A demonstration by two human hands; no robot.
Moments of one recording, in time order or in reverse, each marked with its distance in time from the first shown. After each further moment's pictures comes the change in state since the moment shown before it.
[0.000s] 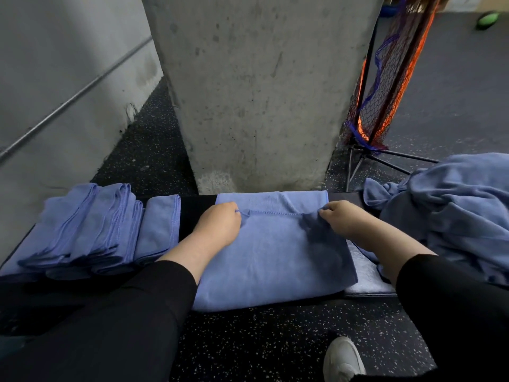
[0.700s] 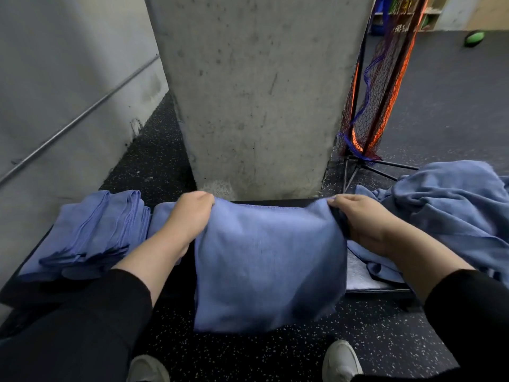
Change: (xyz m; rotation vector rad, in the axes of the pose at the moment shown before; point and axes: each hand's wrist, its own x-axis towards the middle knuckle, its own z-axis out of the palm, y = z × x) left_hand -0.046 -0.002 -0.068 -0.668 0.214 -0.168; right_hand -0.047 0.006 -0.032 0.849 -0.081 -0.067
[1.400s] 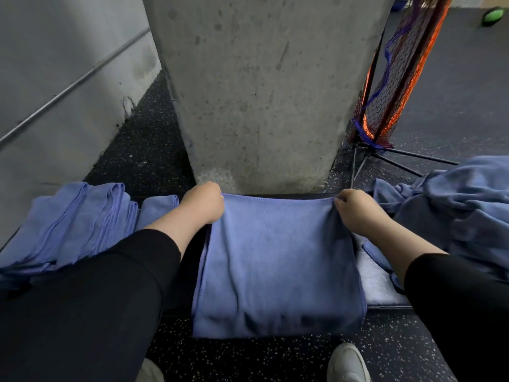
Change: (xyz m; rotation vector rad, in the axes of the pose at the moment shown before) left_hand 0.100 -0.039 0.043 0.846 -0.212 0.062; right_hand 0.085 0.027 0.008 -0.970 0.265 -0.072
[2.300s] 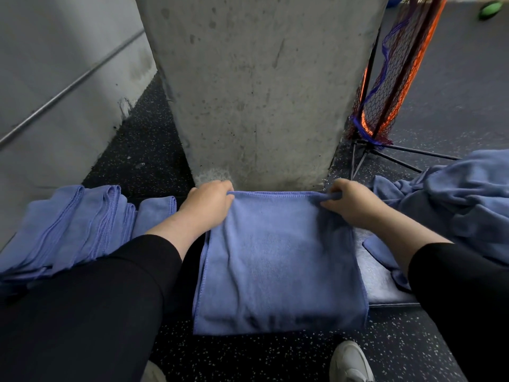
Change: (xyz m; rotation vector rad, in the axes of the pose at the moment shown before) left_hand -0.005 0.004 0.006 -0.075 0.103 0.252; right_hand 0.004 -0.008 -0.009 0.046 -0.028 -0.100
